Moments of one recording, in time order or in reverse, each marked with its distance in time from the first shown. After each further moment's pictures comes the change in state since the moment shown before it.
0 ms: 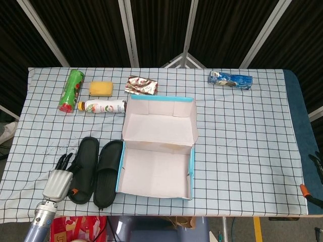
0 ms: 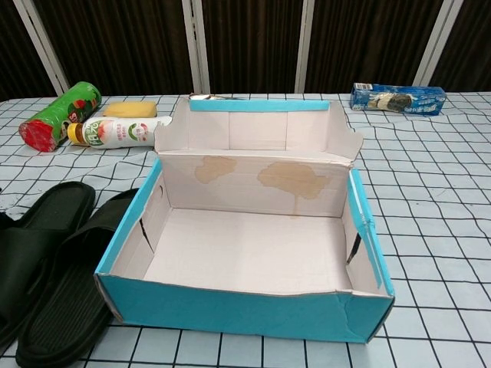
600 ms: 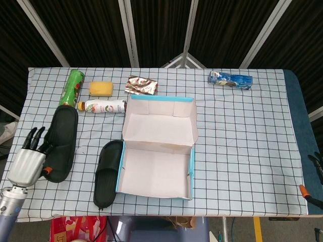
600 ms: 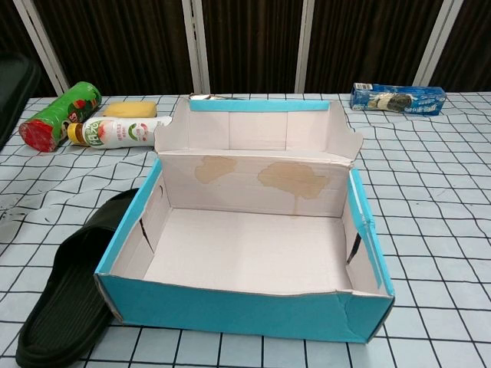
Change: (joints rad) left arm -0.083 0.366 -0.123 -0.172 0.122 0.109 0.044; right arm -0.001 0.008 -0.004 -0.014 -0.008 0.002 0.006
